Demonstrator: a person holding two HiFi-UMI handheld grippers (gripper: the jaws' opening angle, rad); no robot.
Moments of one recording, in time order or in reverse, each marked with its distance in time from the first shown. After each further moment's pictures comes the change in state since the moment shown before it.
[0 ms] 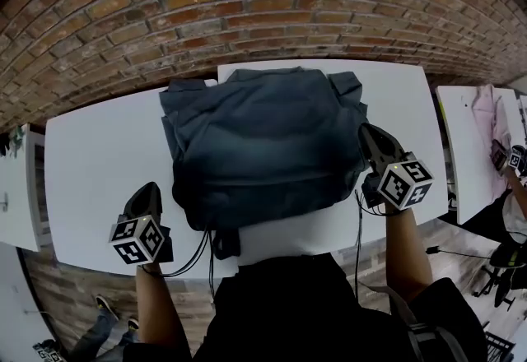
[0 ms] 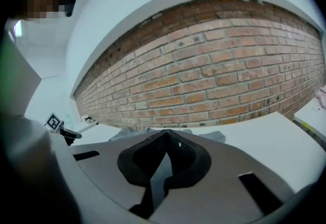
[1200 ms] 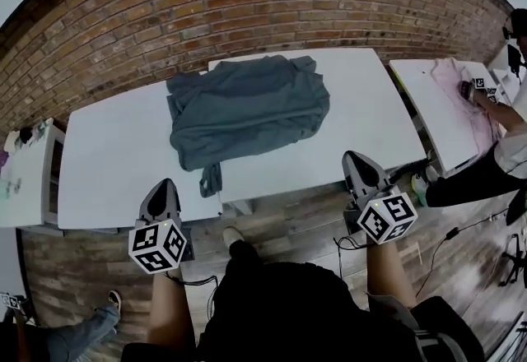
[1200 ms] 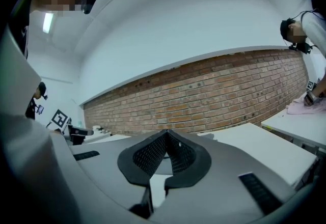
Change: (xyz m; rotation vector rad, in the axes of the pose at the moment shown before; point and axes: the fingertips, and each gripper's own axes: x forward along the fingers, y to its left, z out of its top) left arm -0.219 -0.129 -0.056 0.091 -0.343 -0.061; right arm -0.287 0.128 -0.051 -0.059 -0.280 -0.015
